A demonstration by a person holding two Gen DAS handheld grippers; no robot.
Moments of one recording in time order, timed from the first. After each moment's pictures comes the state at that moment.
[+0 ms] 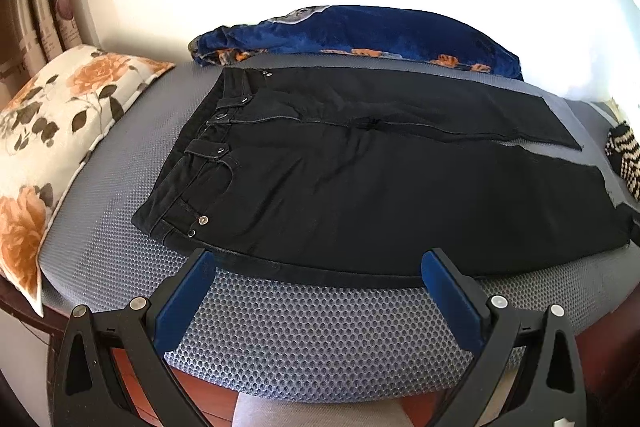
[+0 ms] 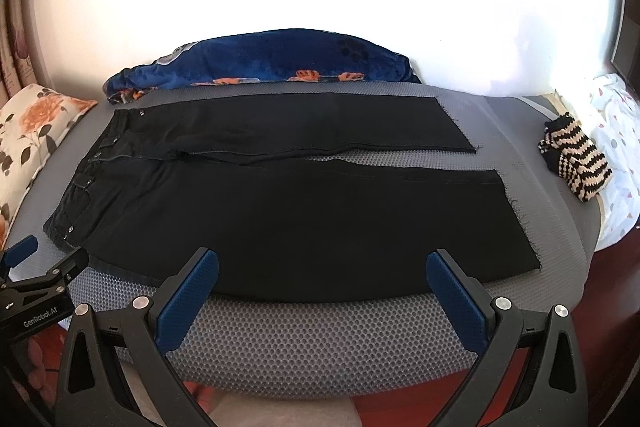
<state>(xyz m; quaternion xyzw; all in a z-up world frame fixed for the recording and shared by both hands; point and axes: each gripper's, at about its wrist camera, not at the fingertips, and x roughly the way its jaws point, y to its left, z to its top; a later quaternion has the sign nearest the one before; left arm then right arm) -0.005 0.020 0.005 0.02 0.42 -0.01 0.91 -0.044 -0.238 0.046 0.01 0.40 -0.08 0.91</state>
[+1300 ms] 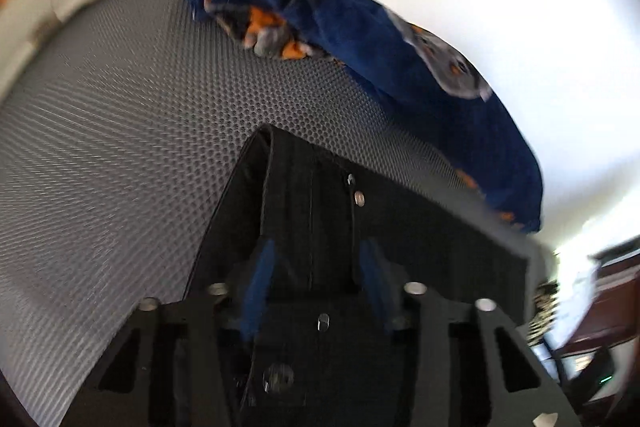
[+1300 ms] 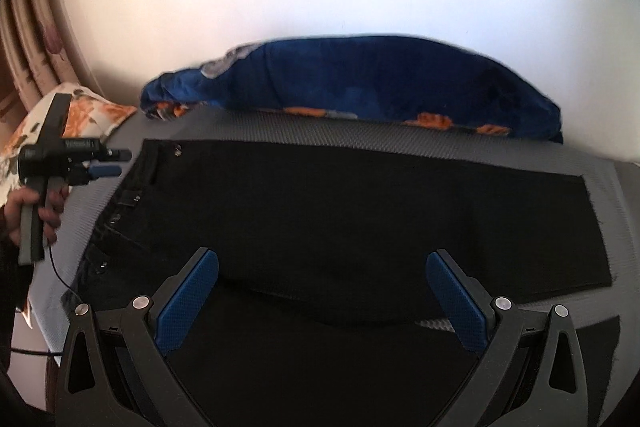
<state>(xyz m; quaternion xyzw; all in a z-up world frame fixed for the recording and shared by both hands) 0.351 0.243 -0.054 -0.27 0.54 -0.10 0.79 0.213 -0.190 0.017 0.02 0.44 0.08 0.90</state>
